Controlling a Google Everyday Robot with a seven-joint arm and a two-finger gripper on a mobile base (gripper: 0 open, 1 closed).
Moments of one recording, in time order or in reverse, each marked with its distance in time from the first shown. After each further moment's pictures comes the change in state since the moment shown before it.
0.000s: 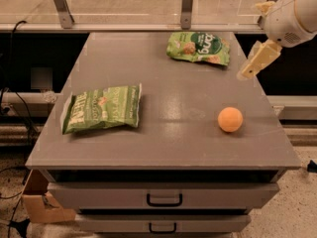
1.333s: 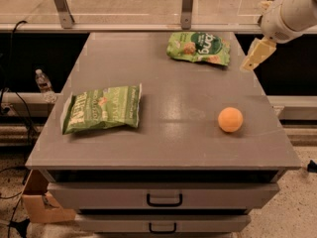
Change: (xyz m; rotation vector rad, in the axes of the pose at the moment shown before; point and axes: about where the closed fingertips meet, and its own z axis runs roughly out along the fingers) arm 0.048 -0.053 0.038 0.124 0.166 -0.008
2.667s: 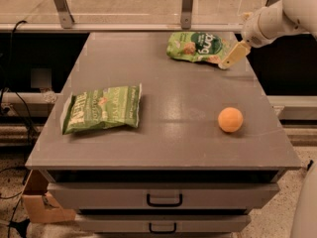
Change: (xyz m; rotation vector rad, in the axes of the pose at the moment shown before) arm -0.005 -0.025 0.097 -0.028 -0.148 0.157
